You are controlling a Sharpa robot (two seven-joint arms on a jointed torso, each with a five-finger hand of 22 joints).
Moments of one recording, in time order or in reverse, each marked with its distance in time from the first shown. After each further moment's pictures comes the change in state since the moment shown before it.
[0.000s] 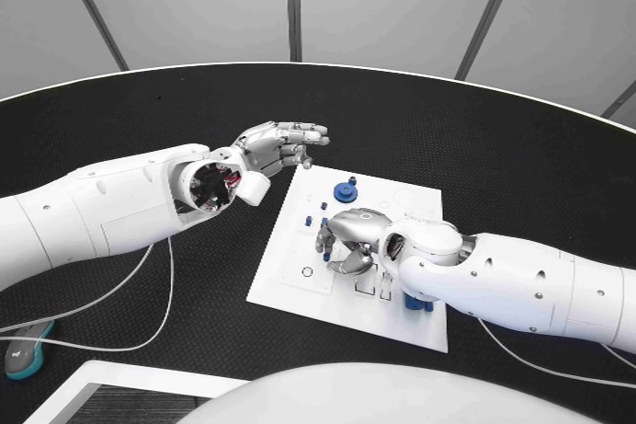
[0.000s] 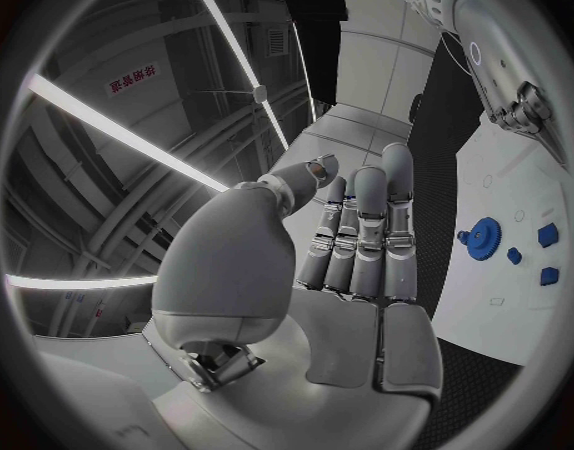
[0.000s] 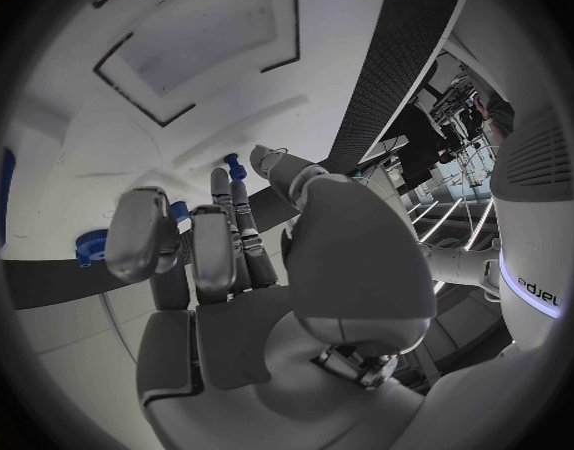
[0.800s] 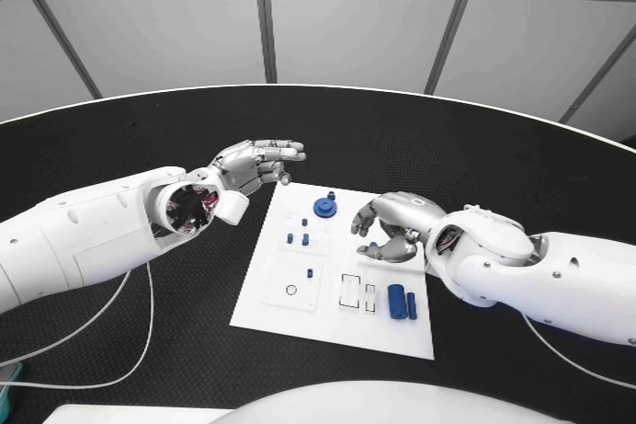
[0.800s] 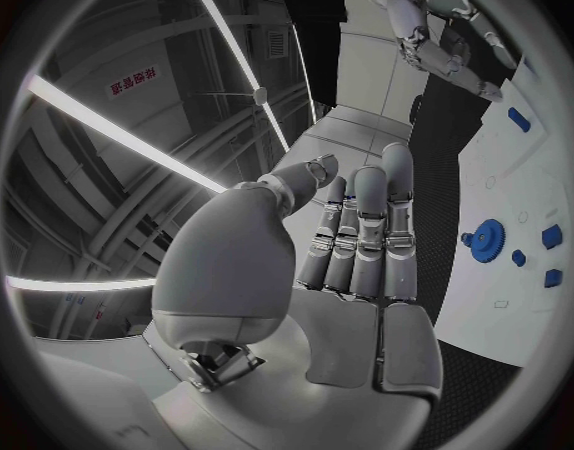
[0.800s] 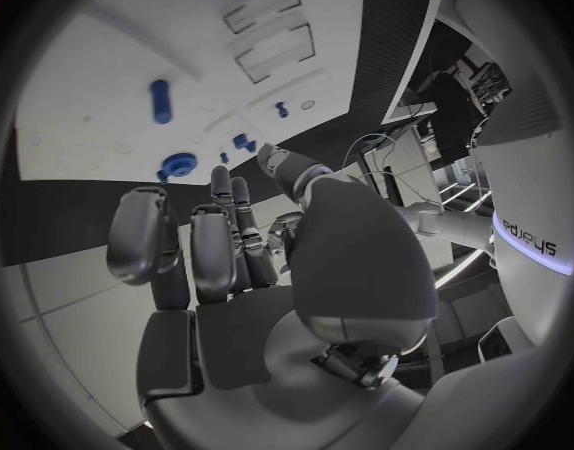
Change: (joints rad) left arm -0.001 0.006 -0.001 -0.022 0.000 0.011 0.001; left_hand 0.000 0.000 0.000 0.000 0.000 0.000 0.000 0.000 0.000 -0.002 0.002 0.000 0.000 0.000 0.000 0.000 0.000 0.000 0.000 0.000 0.000 0.000; right arm 0.087 -0.340 0.008 0.258 0.081 -0.150 -0.119; right_hand -0.024 -0.014 -0.041 0.036 -0.018 0.029 0.004 0.007 0.006 0.025 -0.009 0.045 -0.002 0.000 0.000 0.006 -0.001 0.000 0.004 -0.007 0.023 0.000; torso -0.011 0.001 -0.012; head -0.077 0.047
